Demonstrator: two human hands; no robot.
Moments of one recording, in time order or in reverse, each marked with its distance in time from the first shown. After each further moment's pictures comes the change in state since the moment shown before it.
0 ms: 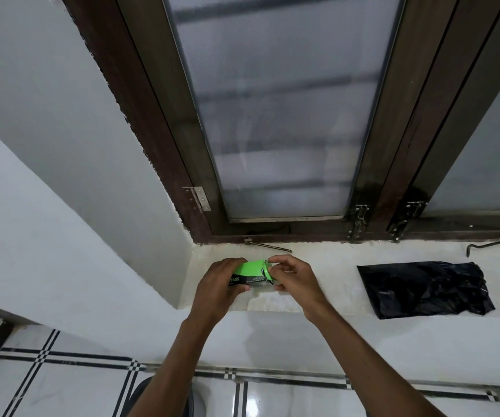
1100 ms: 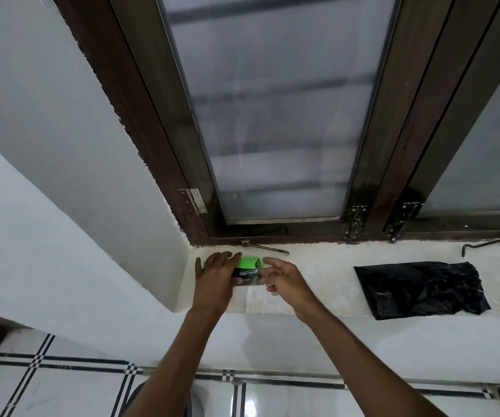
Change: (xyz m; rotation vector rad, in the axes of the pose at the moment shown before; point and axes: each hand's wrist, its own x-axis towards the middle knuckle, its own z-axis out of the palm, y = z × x) left_hand 0.020 0.001 0.006 0.372 -0.076 -0.091; right_hand 0.002 -0.008 0.012 -0.145 -0.081 0.138
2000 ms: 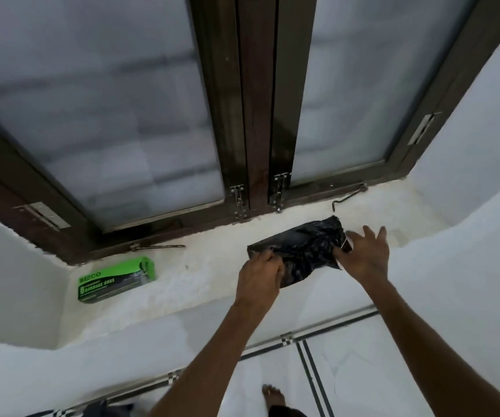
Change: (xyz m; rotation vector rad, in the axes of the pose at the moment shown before) left_hand -0.010 0.264 0.060 -0.285 -0.082 0.464; right_hand -0.083 0.099 -0.324 -0.989 0.797 0.248
